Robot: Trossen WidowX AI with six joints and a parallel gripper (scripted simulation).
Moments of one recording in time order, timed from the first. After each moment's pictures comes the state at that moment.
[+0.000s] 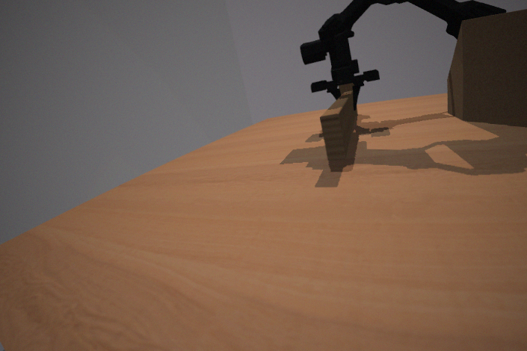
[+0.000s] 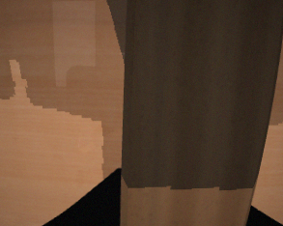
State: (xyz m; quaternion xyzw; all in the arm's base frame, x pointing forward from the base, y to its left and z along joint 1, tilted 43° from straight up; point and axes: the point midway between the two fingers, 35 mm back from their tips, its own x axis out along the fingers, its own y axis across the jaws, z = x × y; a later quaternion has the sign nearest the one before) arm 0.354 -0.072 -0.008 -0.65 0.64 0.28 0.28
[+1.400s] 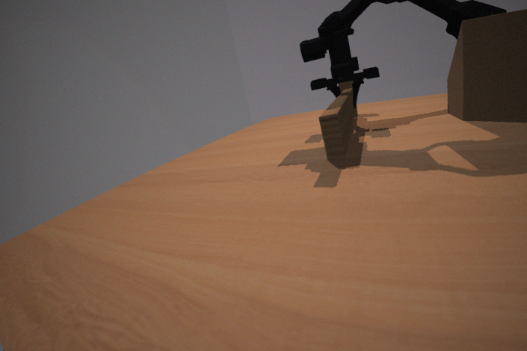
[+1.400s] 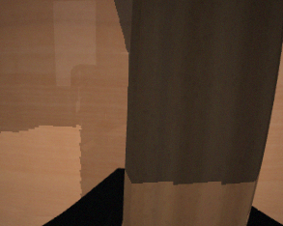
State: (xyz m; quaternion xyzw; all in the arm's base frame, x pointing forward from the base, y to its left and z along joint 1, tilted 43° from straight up) arm 0.354 -0.067 -0.004 -0.65 0.64 0.28 0.28
